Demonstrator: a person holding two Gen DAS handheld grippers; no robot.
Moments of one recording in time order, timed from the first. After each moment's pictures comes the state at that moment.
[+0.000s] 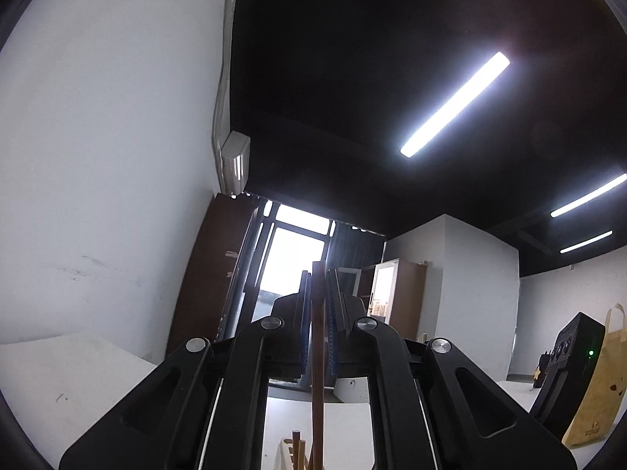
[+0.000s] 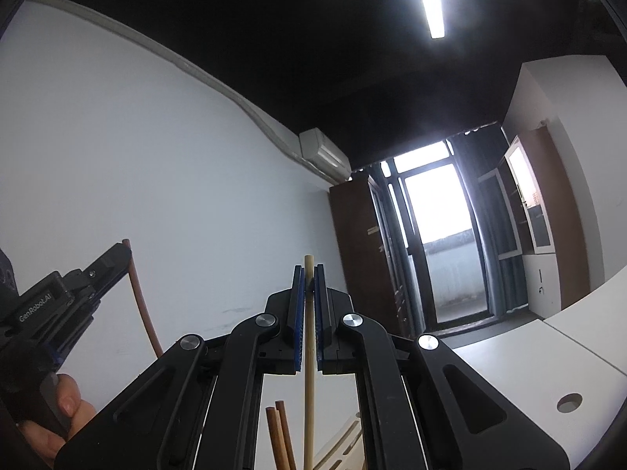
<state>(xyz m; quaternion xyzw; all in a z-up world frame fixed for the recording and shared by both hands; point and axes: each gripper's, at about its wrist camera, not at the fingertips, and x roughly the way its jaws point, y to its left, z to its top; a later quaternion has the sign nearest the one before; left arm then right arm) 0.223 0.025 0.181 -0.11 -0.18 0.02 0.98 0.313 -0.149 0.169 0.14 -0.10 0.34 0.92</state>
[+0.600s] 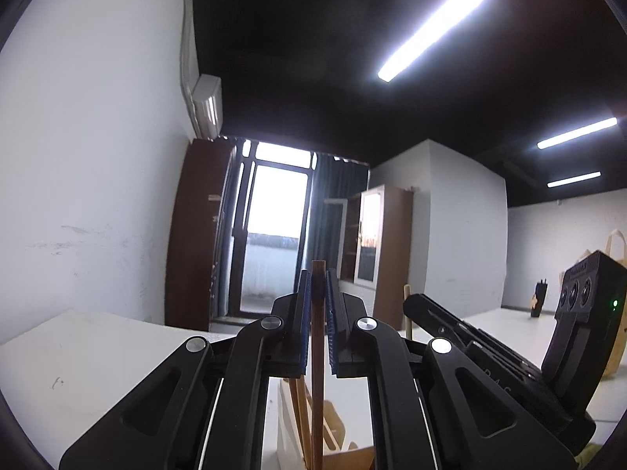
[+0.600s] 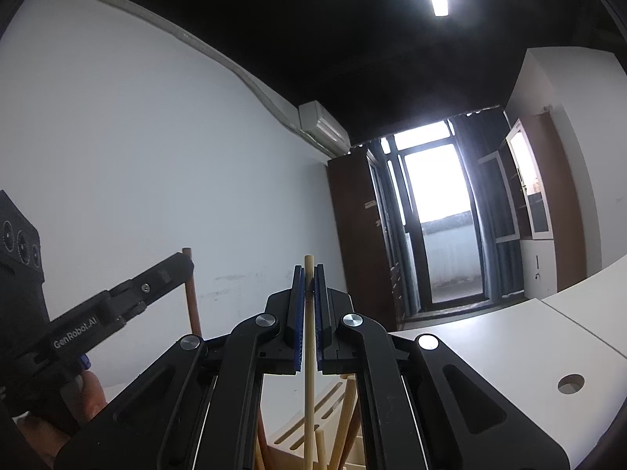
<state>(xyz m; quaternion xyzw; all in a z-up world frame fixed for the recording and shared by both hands) 0.275 0.022 0.140 -0.06 -0.06 -0.02 1.00 0.326 -0.149 0.137 0.12 -0.05 0.34 0.93</state>
